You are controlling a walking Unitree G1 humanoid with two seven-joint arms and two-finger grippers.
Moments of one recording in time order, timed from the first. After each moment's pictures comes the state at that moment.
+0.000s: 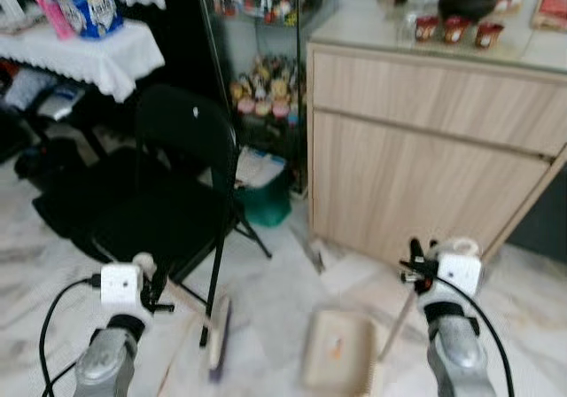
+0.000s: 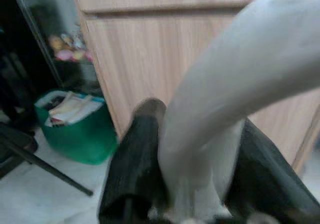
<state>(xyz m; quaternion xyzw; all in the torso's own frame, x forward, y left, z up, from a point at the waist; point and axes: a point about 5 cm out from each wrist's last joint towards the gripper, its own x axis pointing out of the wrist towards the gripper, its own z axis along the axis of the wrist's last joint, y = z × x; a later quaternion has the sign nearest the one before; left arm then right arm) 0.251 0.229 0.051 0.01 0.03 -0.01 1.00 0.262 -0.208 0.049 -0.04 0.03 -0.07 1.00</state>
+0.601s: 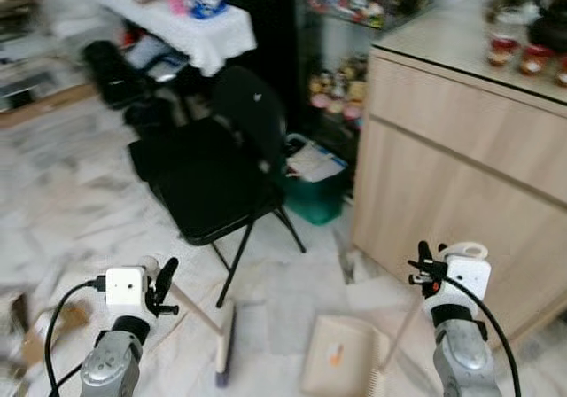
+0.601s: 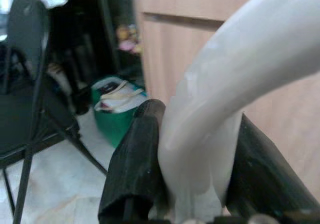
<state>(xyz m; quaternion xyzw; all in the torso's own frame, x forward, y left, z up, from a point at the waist) 0.250 0.228 0.052 0.00 0.03 -0.01 1.00 0.262 -0.216 0.050 -0.05 0.03 -0.08 1.00</state>
